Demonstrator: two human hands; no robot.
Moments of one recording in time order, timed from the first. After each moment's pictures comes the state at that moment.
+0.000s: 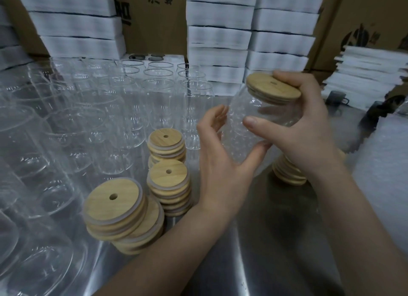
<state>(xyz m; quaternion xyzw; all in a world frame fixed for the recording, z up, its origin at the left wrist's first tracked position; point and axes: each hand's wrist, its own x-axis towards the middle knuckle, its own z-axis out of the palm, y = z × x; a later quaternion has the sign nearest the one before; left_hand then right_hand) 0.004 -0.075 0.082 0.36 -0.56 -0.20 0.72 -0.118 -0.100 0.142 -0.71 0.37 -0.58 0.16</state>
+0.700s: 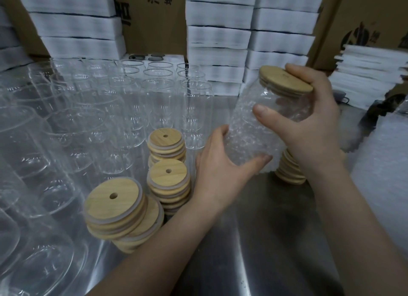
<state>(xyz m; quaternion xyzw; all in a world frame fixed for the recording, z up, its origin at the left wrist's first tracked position) 0.016 -0.077 0.083 0.52 -0.61 -0.30 0.52 -0.120 -0.104 0.142 -0.68 0.34 -0.63 0.12</state>
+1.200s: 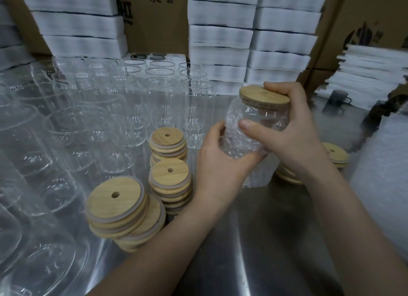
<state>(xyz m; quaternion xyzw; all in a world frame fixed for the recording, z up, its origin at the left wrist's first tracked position) 0.016 -0.080 0.082 0.47 -0.56 -0.32 0.60 -0.112 -0.105 0.133 -0.71 0.40 -0.55 0.19</state>
